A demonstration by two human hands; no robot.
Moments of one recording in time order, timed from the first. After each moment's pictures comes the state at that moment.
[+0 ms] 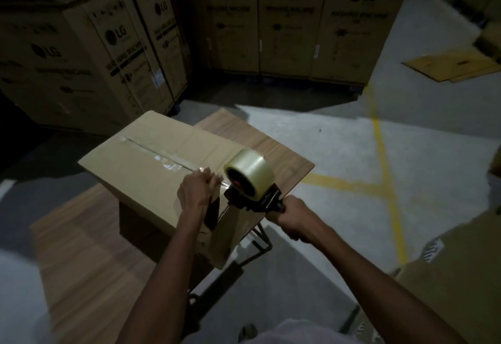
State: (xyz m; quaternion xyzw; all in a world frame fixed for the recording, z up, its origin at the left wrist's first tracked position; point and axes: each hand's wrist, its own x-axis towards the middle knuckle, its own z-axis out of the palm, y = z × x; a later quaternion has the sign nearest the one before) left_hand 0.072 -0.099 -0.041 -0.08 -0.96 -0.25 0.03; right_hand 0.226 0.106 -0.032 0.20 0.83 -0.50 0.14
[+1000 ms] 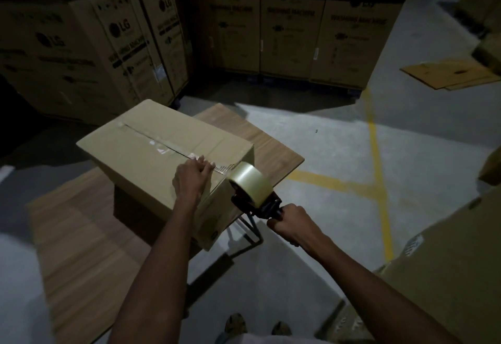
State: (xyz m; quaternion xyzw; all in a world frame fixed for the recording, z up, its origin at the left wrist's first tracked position) left_hand 0.105 -0.086 -0.037 -0.05 -0.95 -0.29 0.05; right_hand 0.286 0.124 -0.064 0.21 0.88 -0.41 0.12
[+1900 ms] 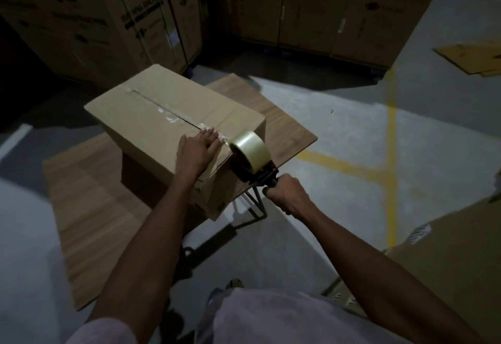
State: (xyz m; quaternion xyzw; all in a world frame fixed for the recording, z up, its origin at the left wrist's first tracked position) left_hand 0.093 -0.112 -0.063 -0.18 -0.97 -0.17 0.01; right_hand 0.246 0.103 -0.083 0.23 0.89 -0.37 0.14
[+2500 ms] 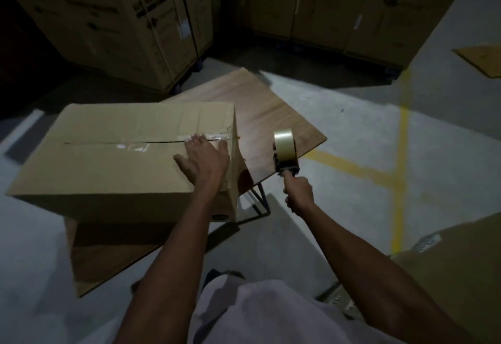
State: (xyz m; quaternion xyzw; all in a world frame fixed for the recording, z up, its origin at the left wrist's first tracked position) left_hand 0.138 -0.080 -0.058 0.09 -0.99 -0.14 0.03; right_hand 0.222 0.120 -0.138 0.40 0.74 -0.54 0.06
